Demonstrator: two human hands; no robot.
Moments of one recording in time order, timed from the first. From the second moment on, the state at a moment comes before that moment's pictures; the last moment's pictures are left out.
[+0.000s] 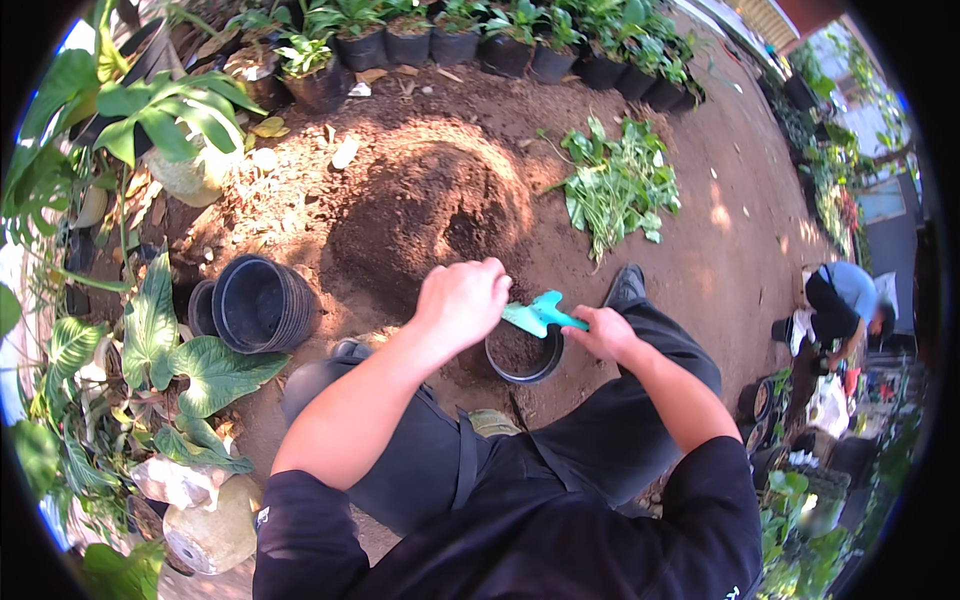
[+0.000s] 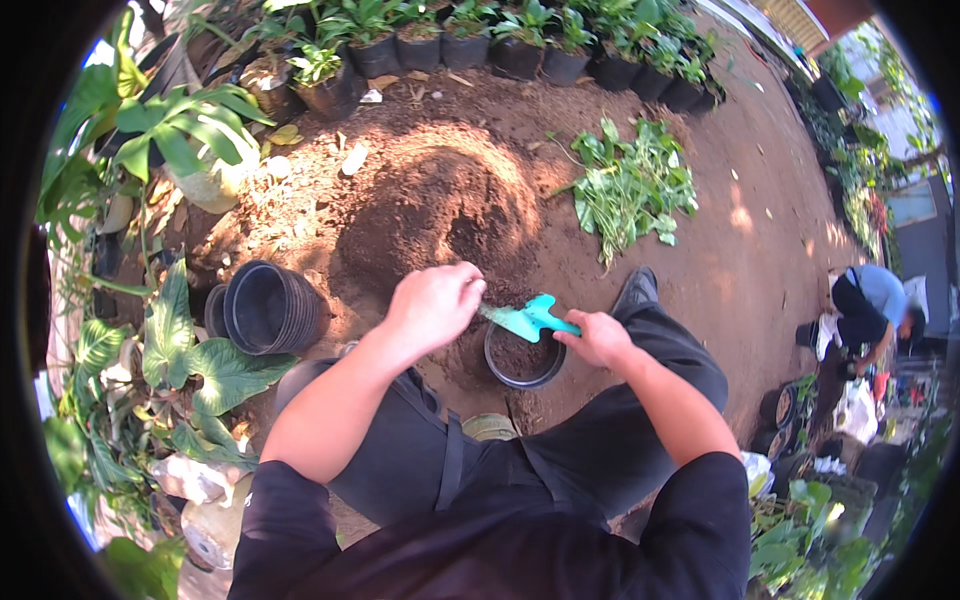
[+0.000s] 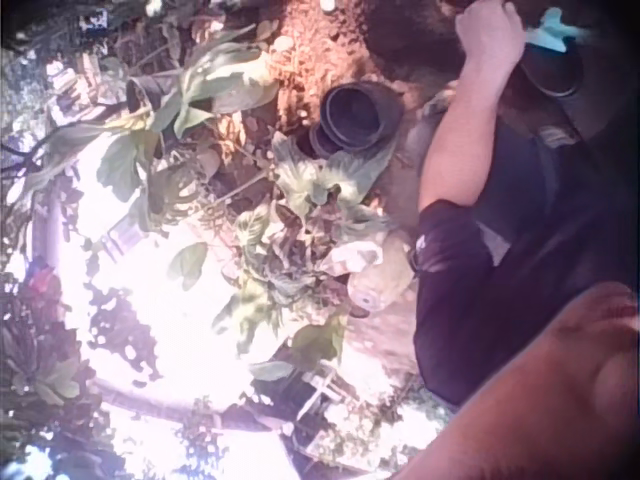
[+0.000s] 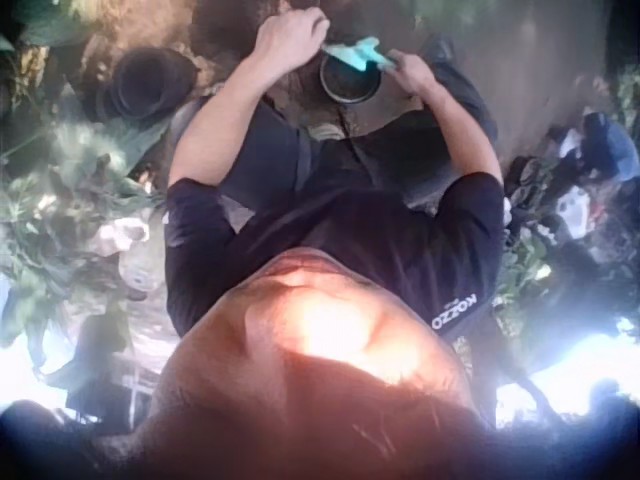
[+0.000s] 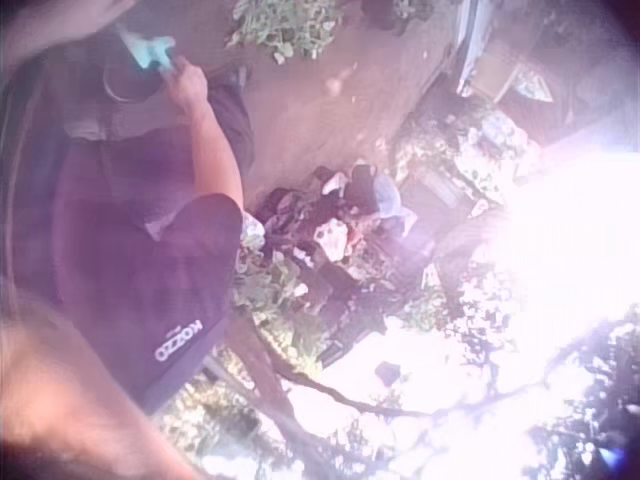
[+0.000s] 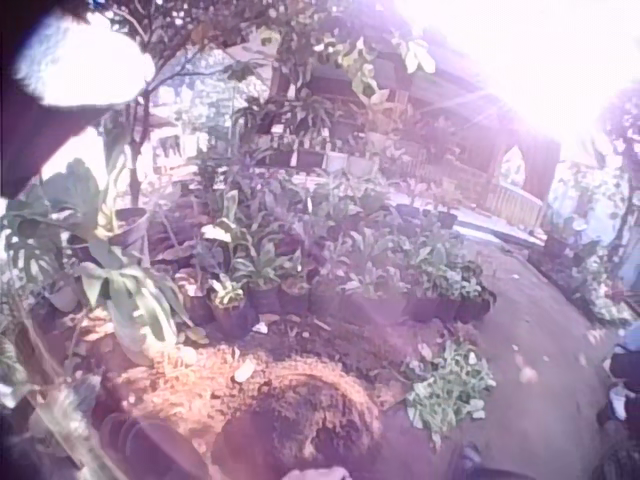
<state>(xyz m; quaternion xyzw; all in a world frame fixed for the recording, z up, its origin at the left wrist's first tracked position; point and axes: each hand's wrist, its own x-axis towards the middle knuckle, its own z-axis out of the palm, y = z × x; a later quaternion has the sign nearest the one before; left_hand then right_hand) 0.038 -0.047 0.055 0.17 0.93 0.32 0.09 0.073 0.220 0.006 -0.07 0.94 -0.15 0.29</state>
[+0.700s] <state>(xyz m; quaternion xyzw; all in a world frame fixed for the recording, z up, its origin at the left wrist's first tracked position) 0.050 -0.023 0.041 0.16 0.94 0.25 0.19 0.106 0.299 -0.038 -0.08 0.92 -0.02 0.39</state>
